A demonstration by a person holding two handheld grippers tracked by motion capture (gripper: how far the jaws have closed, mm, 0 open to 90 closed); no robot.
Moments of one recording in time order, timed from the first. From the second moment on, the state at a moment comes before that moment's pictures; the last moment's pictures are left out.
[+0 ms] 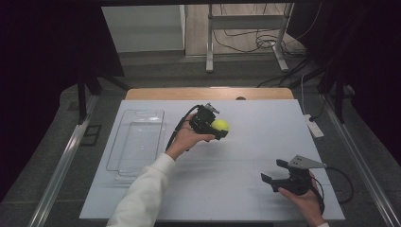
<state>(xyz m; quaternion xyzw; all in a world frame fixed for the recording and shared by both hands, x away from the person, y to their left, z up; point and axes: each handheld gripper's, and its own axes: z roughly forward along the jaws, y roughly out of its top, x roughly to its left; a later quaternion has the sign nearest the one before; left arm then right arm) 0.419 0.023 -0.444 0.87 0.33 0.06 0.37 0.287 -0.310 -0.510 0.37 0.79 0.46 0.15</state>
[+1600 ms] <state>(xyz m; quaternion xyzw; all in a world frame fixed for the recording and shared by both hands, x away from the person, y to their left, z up) 0.398 0.065 -0.430 0.85 0.34 0.08 0.38 0.287 -0.310 -0.510 0.37 0.79 0.46 0.15</state>
